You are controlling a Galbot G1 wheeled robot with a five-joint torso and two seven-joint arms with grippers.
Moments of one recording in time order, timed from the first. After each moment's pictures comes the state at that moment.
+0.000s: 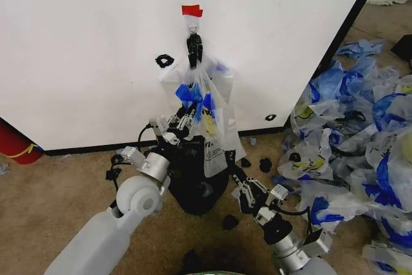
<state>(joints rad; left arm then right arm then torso) 0.96 -1.03 -0.06 -2.01 -0.97 -0.15 -0.12 -1.46 0.84 0.02 2.19 0.71 0.49 -0.02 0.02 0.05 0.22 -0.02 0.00</state>
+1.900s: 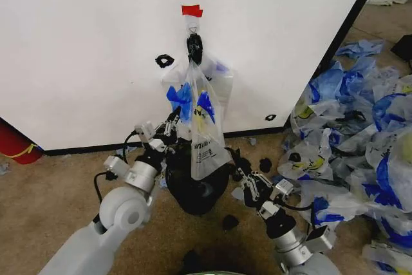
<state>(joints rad) 1.17 -0.97 -0.22 -2.18 -0.97 -0.14 -0.13 -1.46 0.85 0.06 2.21 0.71 0.50 0.00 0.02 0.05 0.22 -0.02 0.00</state>
